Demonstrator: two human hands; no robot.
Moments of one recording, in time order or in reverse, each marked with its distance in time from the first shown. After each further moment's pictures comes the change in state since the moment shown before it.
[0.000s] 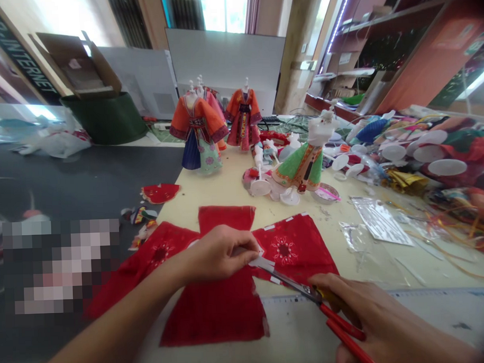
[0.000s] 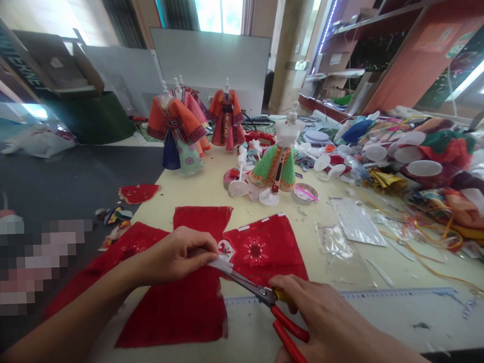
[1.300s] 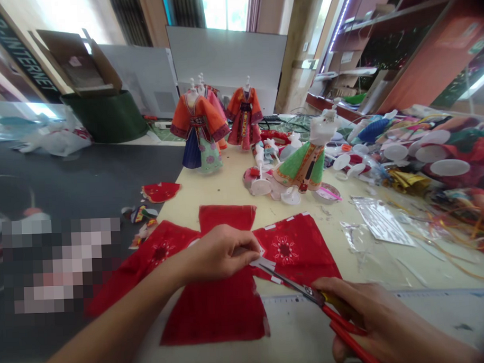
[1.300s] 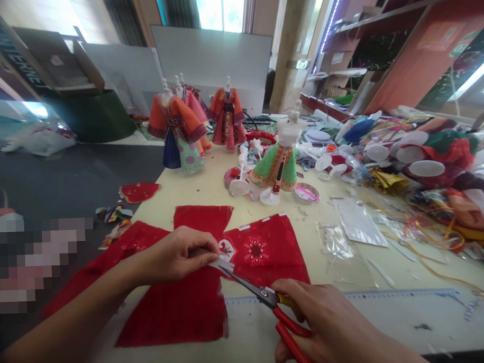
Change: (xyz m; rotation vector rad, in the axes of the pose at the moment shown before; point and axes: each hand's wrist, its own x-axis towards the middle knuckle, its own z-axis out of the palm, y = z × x) left_hand 0.001 -0.001 0.000 0.000 0.004 0.020; right_hand -0.001 0.004 0.003 0.105 -0.051 -0.028
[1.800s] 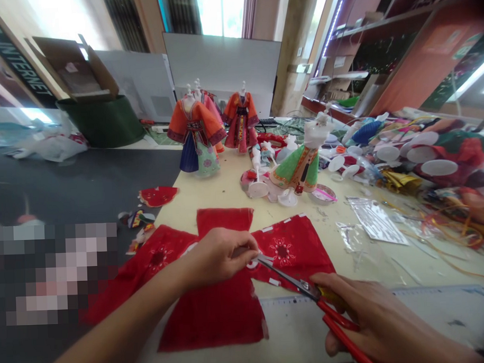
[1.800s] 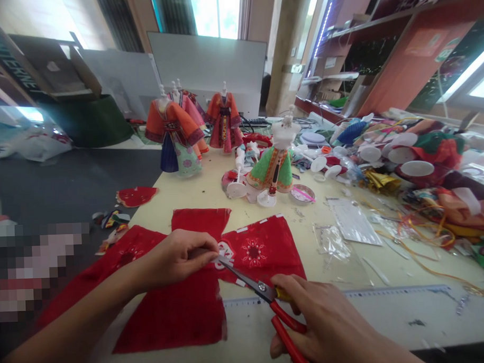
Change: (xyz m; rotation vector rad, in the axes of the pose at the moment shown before) left_hand 0.001 0.003 0.004 0.062 0.082 -0.055; right_hand 0.000 -0.005 0.000 -0.154 0.143 -0.013
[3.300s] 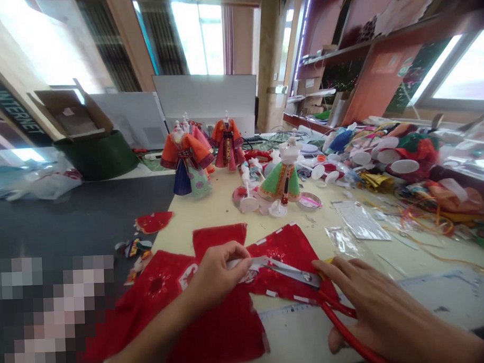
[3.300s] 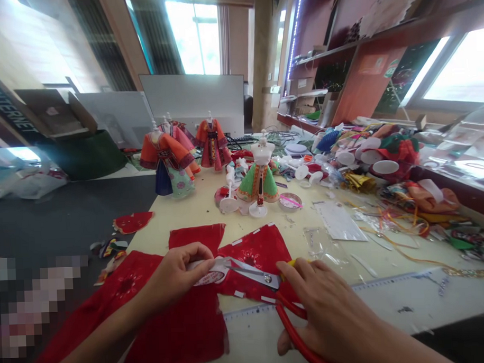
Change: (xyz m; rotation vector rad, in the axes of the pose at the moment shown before) left_hand 0.002 0.015 0.012 -0.285 0.197 -0.303; right_hand -0.010 0.019 0.000 -0.411 0.369 -0.162
